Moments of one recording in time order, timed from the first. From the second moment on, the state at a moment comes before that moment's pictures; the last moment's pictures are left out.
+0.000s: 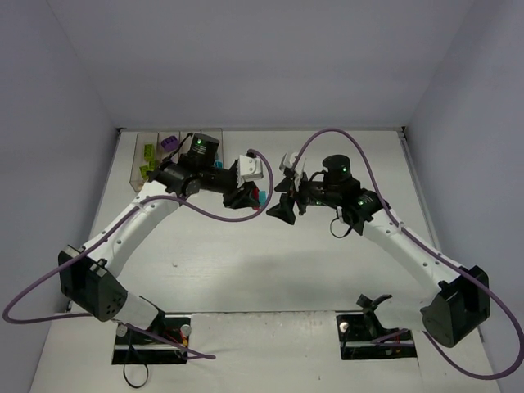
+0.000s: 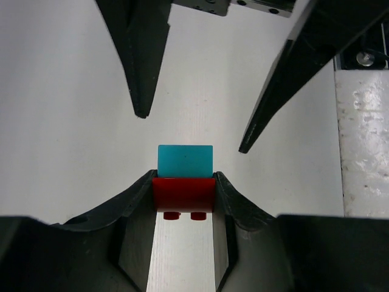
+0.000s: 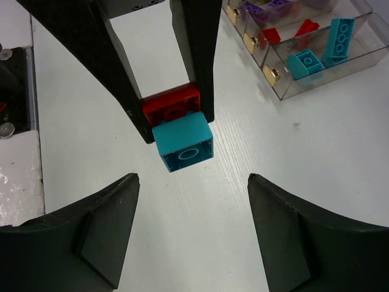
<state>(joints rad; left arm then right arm) -0.53 1.46 1.42 -0.65 0.81 0.60 0.54 1.25 1.00 -0.16 -0.68 -0.27</state>
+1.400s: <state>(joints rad) -0.43 1.52 1.44 -0.76 0.92 0.76 0.44 1.26 1.01 -0.23 -0.80 -0.33</state>
